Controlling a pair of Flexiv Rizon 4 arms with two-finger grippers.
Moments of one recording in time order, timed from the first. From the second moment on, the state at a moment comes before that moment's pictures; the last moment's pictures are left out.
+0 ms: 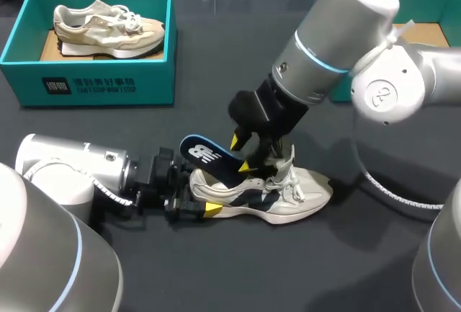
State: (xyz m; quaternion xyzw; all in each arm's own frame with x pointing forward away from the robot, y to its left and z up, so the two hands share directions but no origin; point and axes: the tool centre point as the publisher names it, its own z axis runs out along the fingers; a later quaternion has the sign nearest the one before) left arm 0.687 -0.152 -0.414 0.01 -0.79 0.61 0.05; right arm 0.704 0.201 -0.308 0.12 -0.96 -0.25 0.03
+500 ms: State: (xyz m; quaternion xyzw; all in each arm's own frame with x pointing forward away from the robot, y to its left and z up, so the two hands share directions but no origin) left arm 0.687 -0.152 -0.414 0.01 -0.79 0.61 0.05; right arm 0.702 0.208 -0.292 0.06 -0.97 -0.21 0.06
